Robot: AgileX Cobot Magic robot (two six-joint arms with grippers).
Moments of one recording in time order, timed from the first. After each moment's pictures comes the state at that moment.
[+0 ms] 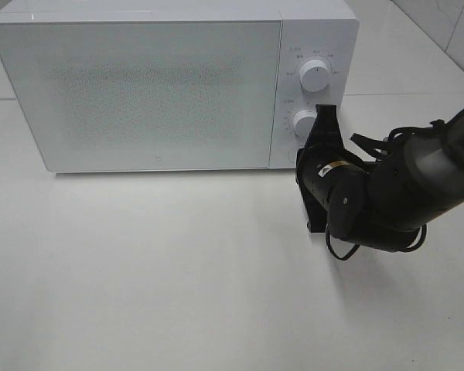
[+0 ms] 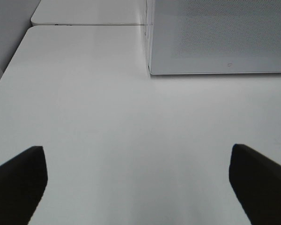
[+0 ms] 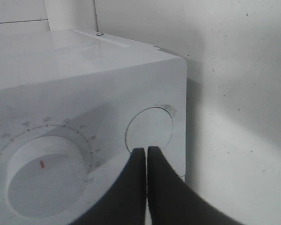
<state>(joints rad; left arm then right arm) 0.02 0.00 -0.50 -0.08 1.05 0.09 0.63 2.07 -0.77 0.69 -0.89 1.33</state>
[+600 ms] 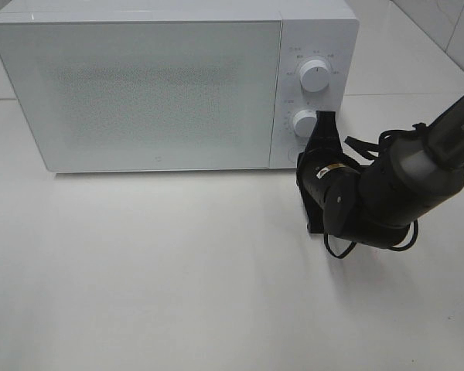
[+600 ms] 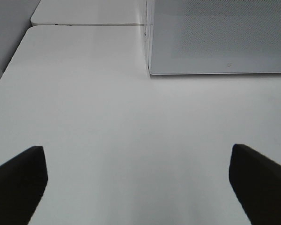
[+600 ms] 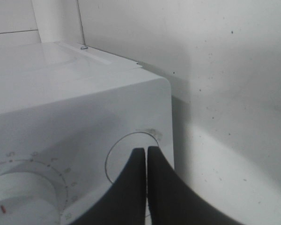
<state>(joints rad) 0.02 0.00 -0.50 -0.08 1.05 0.09 0.60 2.12 -0.81 0.68 -0.88 1.34</state>
